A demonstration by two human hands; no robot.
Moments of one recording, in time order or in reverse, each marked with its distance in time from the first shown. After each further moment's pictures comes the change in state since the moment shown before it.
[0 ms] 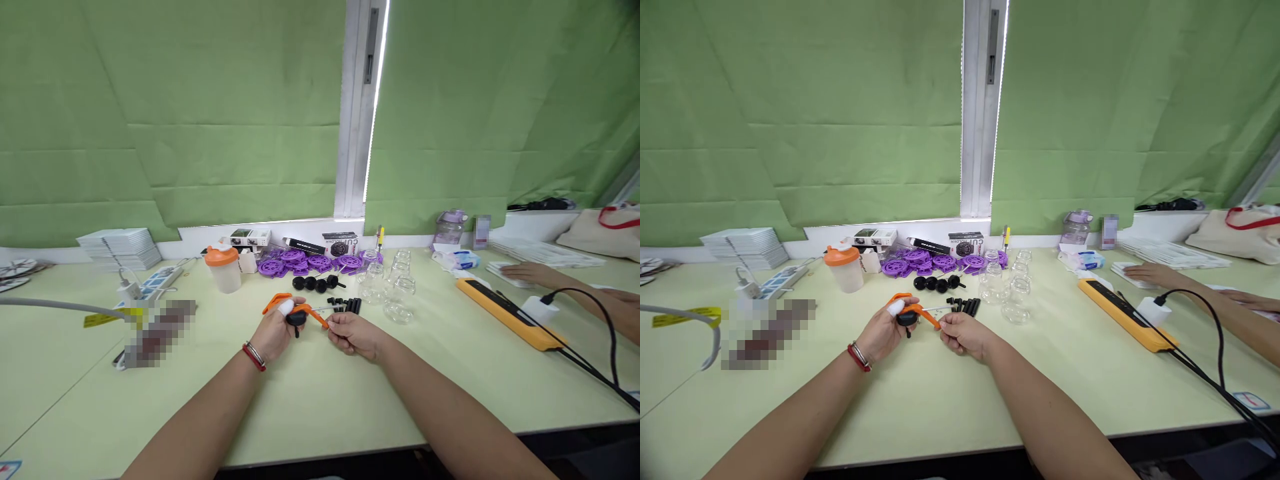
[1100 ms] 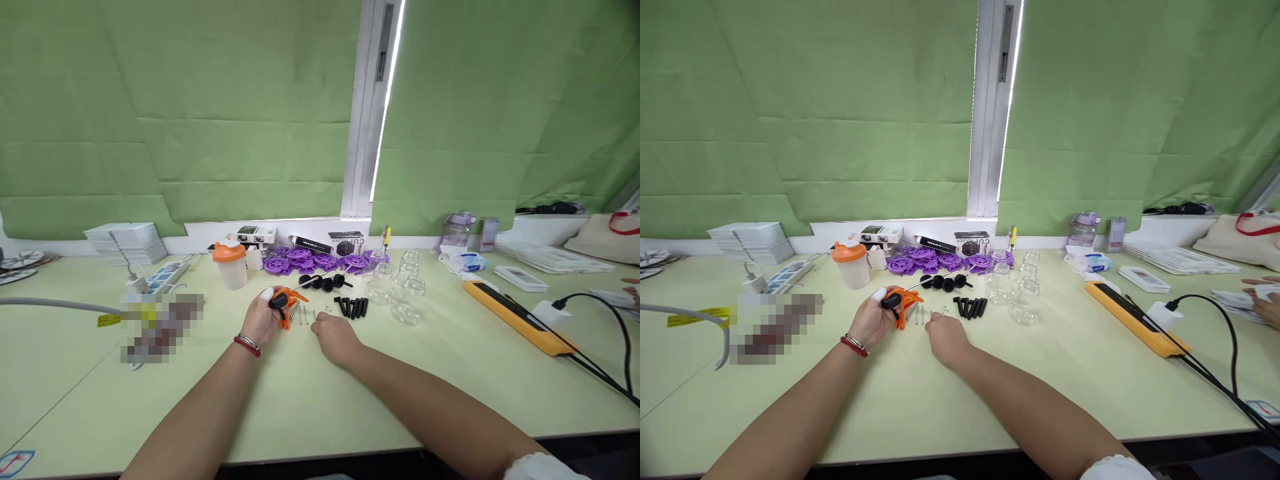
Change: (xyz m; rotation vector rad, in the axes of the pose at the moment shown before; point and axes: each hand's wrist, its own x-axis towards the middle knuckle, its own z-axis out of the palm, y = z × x) left_hand 0.020 0.014 -0.042 -0.149 0.225 0.167; right_hand 0.033 0.001 0.052 -1.691 0.266 -0.252
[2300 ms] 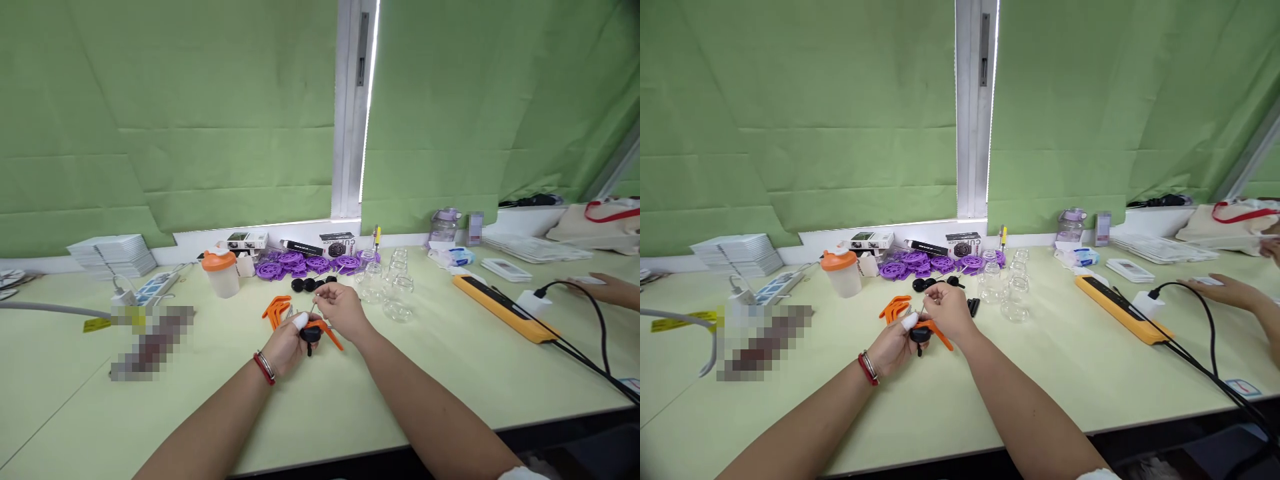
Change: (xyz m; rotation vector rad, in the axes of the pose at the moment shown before) left_hand -0.041 -0.038 0.037 0.121 -0.329 -0.343; right_hand -0.006 0.007 -0.067 1.311 0.535 0.293
